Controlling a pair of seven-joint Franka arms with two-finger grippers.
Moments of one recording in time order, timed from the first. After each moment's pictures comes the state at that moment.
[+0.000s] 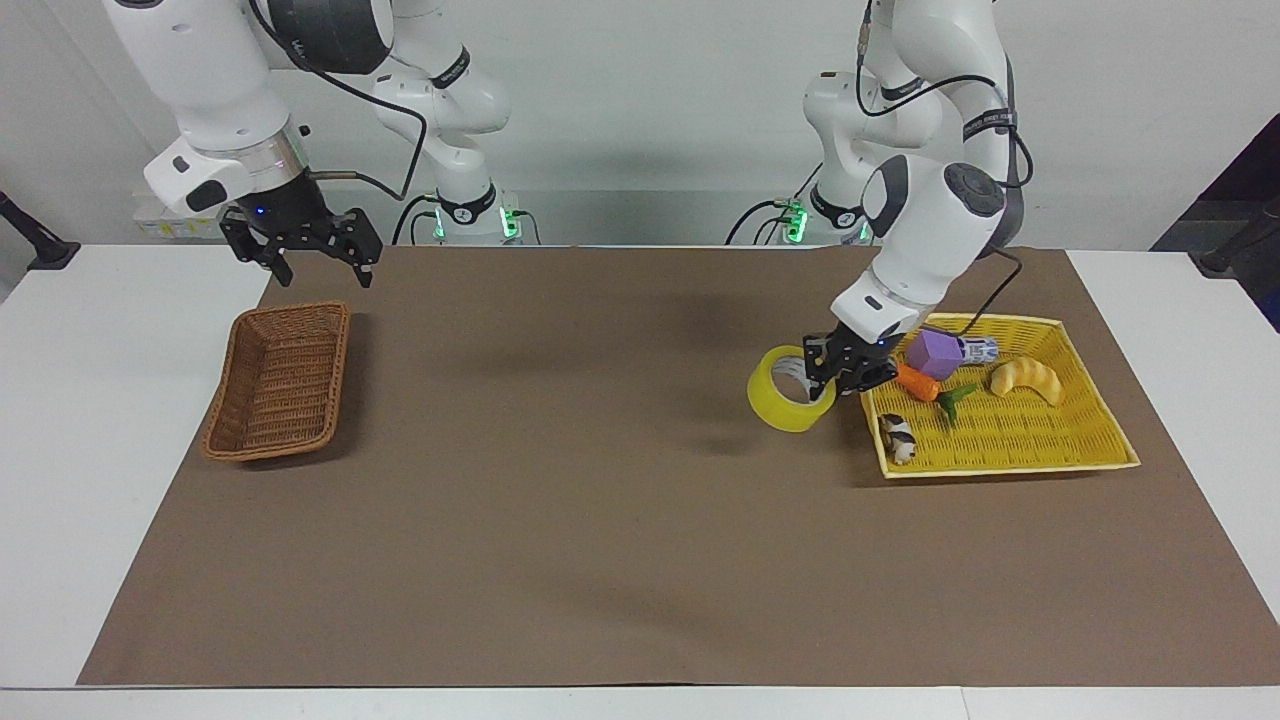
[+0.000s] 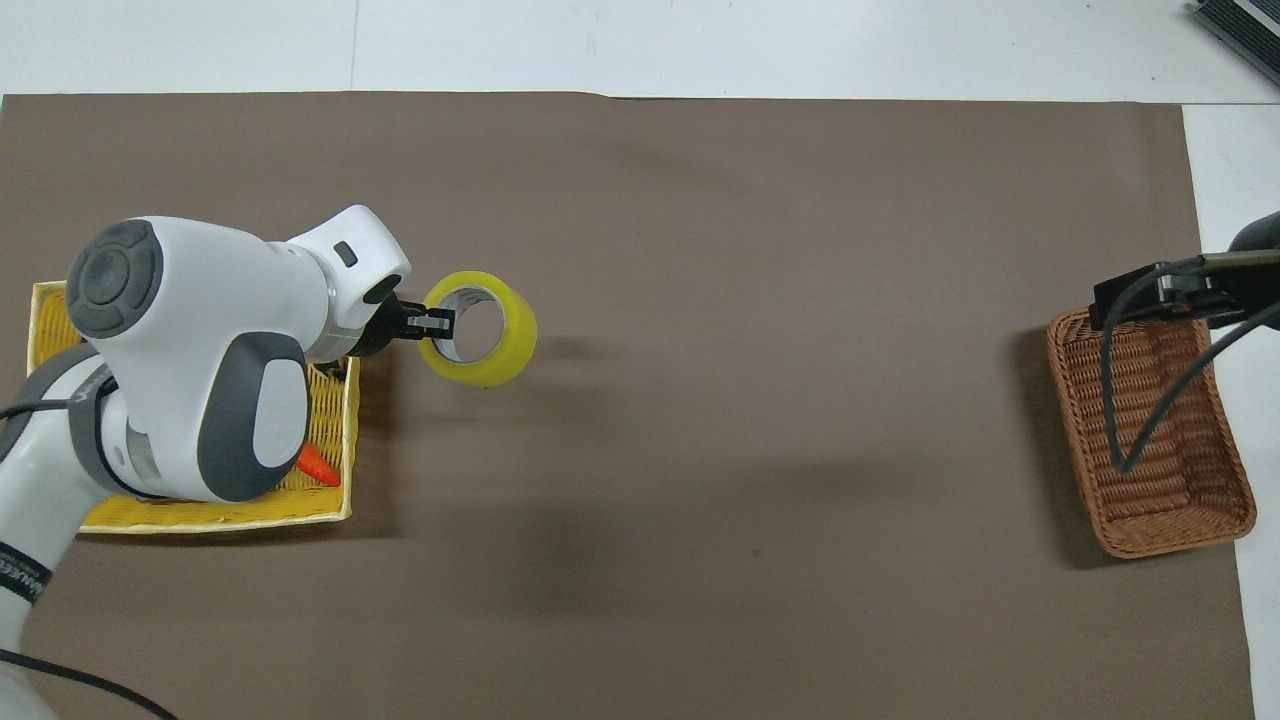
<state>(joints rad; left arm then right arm) -0.50 0.11 0.17 -1.97 -0.33 2.26 0.05 -0.02 0.05 0.02 -1.51 -0.03 1.54 0.01</state>
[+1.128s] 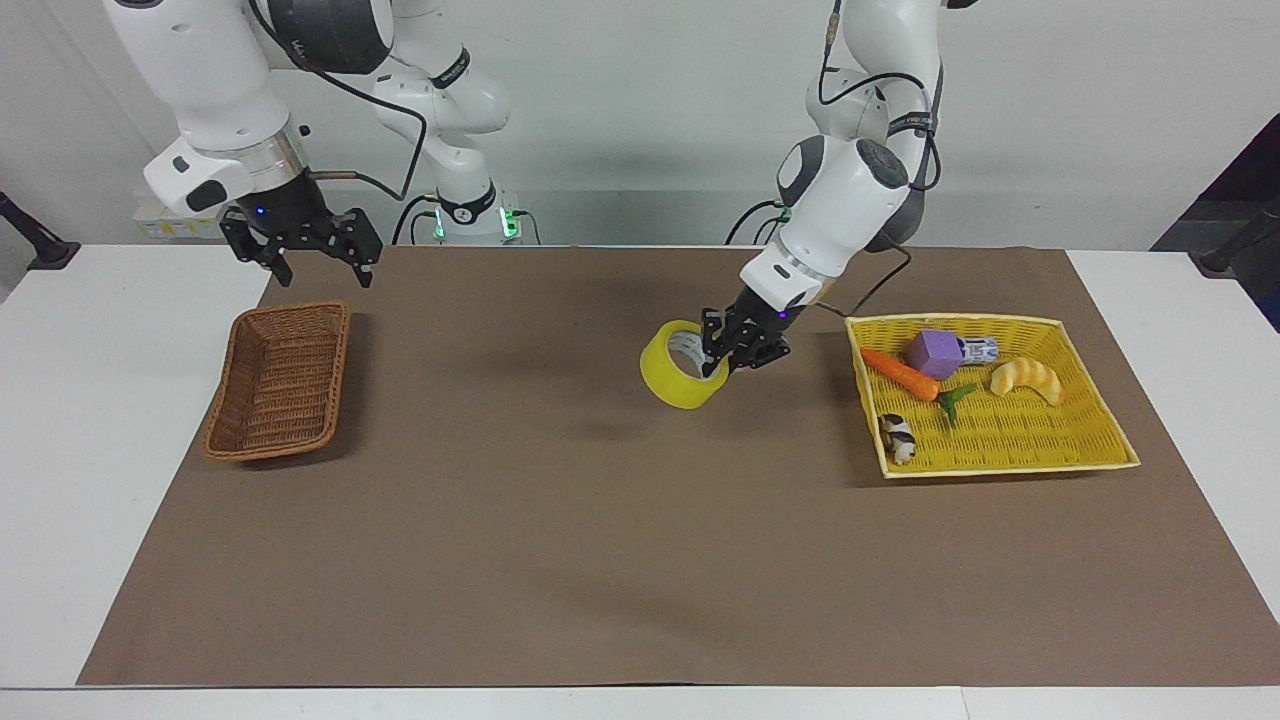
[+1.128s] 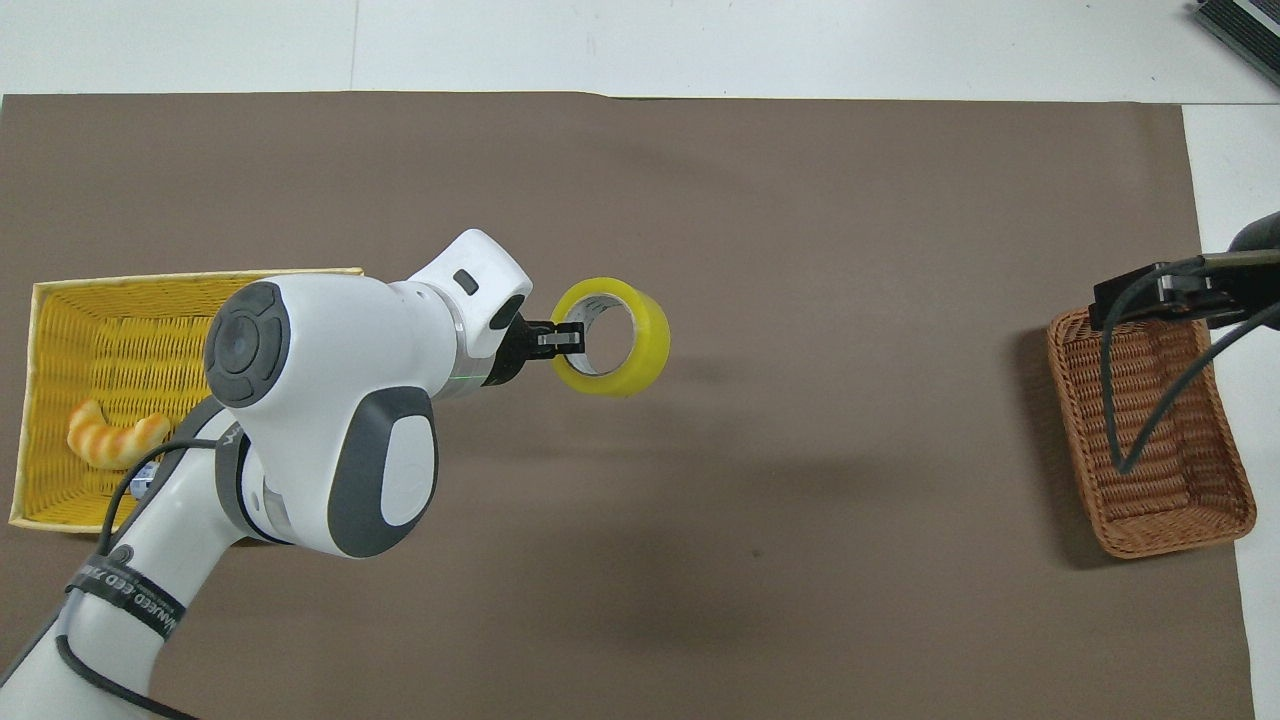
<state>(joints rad) -0.68 0.11 0.17 -1.97 -0.52 2.39 -0.13 -0.02 0.05 0.02 -1.51 -0.03 1.54 0.01</state>
